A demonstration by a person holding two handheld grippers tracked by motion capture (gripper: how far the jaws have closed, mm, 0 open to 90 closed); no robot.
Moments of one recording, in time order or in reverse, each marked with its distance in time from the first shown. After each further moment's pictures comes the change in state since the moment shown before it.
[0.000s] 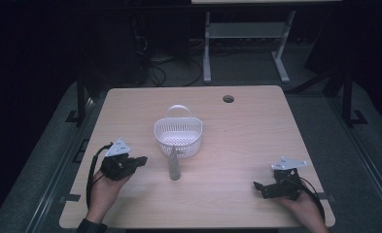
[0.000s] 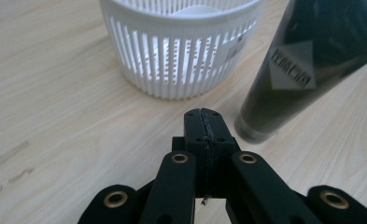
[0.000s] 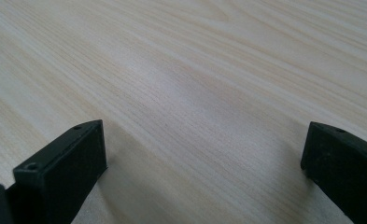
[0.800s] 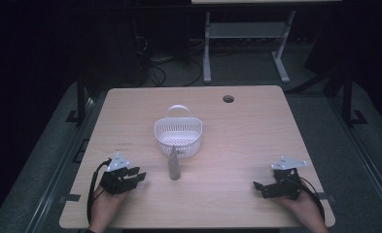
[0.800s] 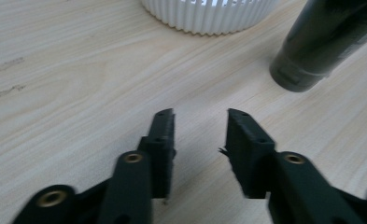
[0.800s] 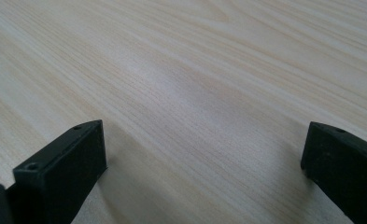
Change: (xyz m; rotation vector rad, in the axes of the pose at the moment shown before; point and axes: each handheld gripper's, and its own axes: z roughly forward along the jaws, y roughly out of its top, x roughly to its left) left arm 0.001 -0.057 0.014 0.045 0.076 -0.088; right arm 0.000 0.000 0.000 0.000 0.001 0.001
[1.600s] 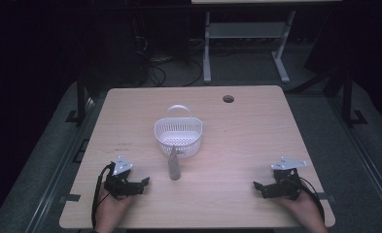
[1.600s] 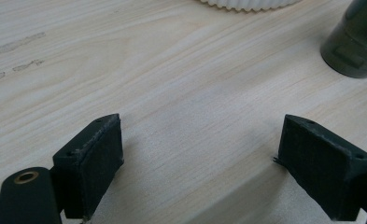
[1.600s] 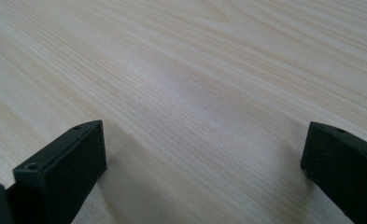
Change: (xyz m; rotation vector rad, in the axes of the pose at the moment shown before) left arm -0.003 -0.015 0.018 0.015 0.133 -0.007; right arm 0.001 0.000 0.000 0.000 -0.004 0.004
